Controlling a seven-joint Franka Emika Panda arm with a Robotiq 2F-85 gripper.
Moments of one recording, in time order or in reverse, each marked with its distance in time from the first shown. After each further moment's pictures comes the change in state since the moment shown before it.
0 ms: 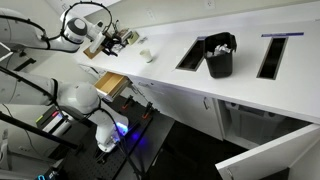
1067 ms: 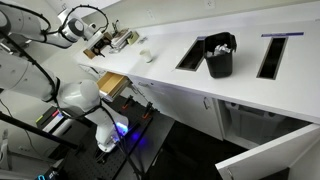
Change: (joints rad) arm 0.223 0.221 -0.013 0.190 0.275 0.061 -0.357
